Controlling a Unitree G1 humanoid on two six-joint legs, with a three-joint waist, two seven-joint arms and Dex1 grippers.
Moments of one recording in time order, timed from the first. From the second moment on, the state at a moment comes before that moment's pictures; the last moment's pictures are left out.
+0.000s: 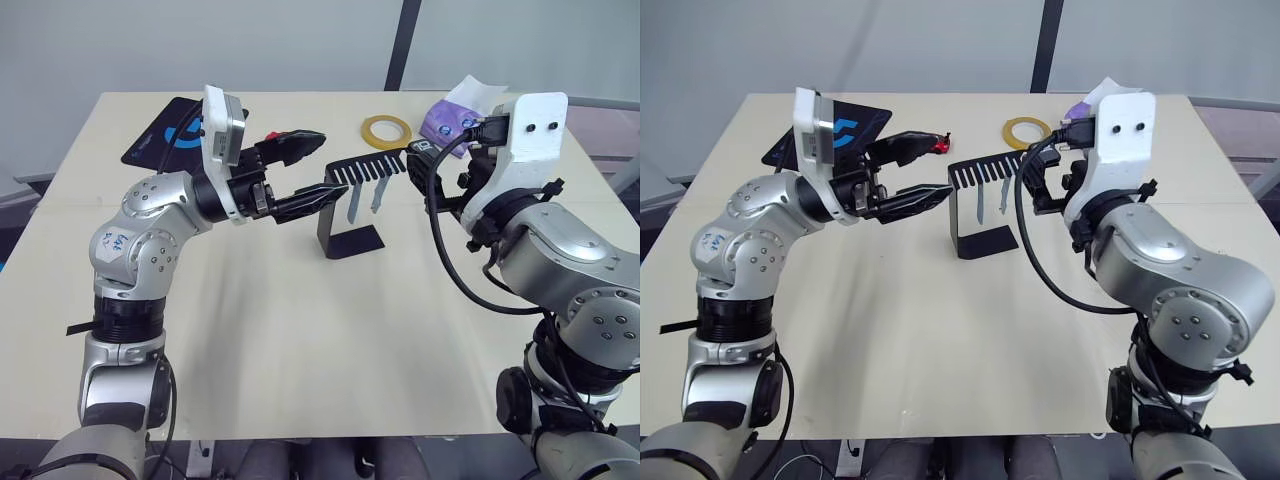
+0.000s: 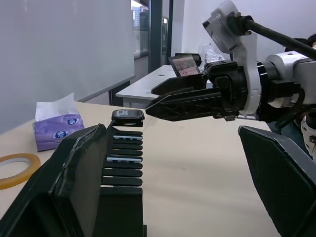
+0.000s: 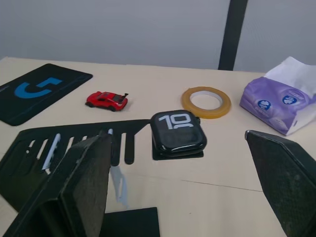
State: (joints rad) left arm -0.81 0.48 0.07 -0.10 -0.65 0.59 -0.87; right arm -0.79 -0.36 -0.27 -0.66 0.91 1.37 -0.48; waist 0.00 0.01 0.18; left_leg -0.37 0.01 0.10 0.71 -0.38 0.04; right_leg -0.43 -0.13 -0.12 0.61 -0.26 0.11
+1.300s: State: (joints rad) left arm -0.81 0.48 0.07 -0.14 -0.66 0.59 -0.82; right arm -0.85 -0.31 -0.22 -0.46 0.59 1.31 -0.16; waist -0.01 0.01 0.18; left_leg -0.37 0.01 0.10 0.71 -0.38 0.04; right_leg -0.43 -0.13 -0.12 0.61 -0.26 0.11
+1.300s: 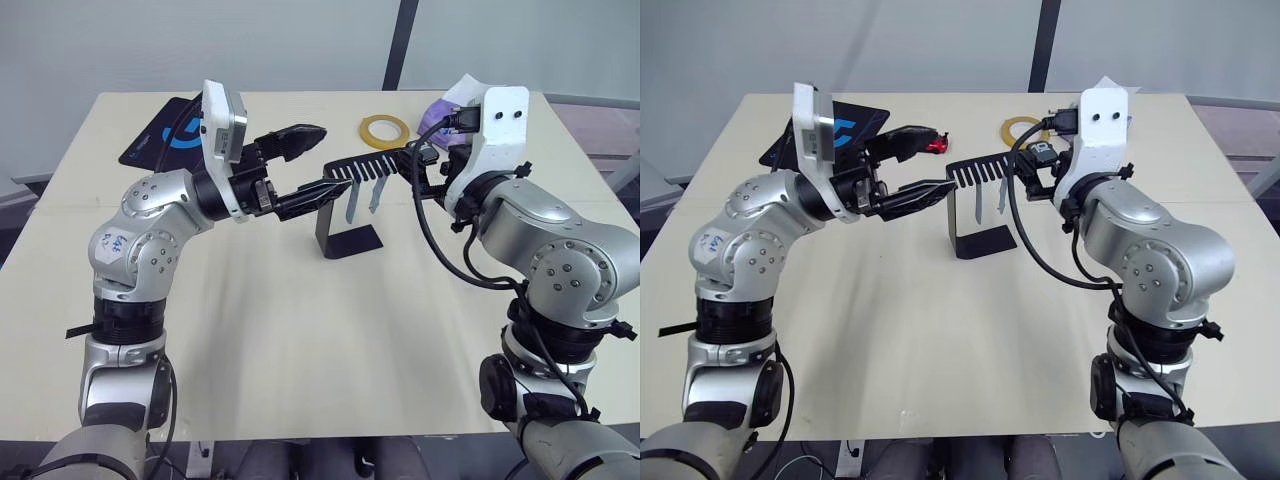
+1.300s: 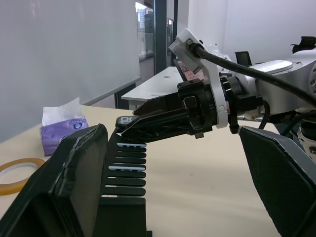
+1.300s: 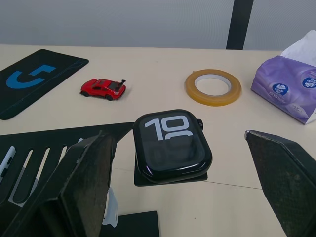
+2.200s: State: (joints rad) left arm -0.81 0.44 0.05 -0.14 -0.66 0.59 -0.85; right arm -0.95 -0.32 -0.29 -0.58 0.57 1.42 -0.07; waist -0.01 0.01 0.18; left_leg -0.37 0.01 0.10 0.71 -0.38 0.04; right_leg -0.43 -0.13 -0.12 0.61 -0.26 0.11
